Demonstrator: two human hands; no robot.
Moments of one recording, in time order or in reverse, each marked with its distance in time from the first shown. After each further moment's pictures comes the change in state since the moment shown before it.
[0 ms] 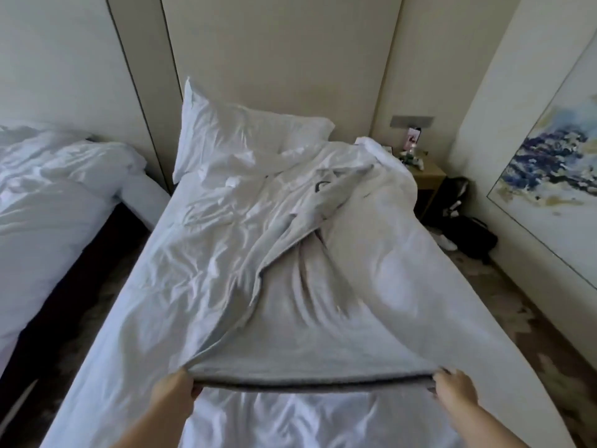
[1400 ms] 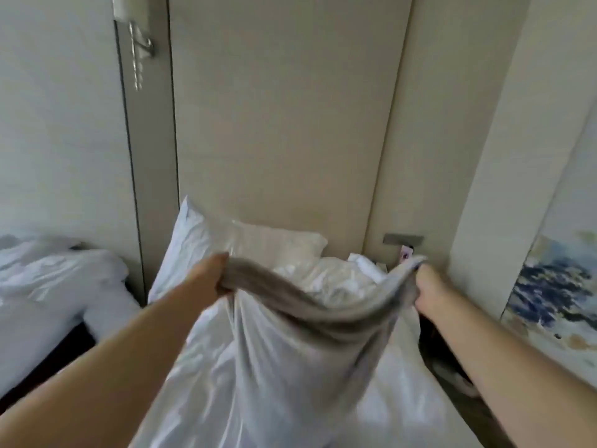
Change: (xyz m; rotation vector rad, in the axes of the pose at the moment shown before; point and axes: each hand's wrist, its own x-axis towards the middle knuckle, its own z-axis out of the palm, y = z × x) left_hand -0.201 0.434 0.264 0.068 -0.675 0.524; right_hand -0.020 -0.523 -0.108 2.288 -0.863 -0.653
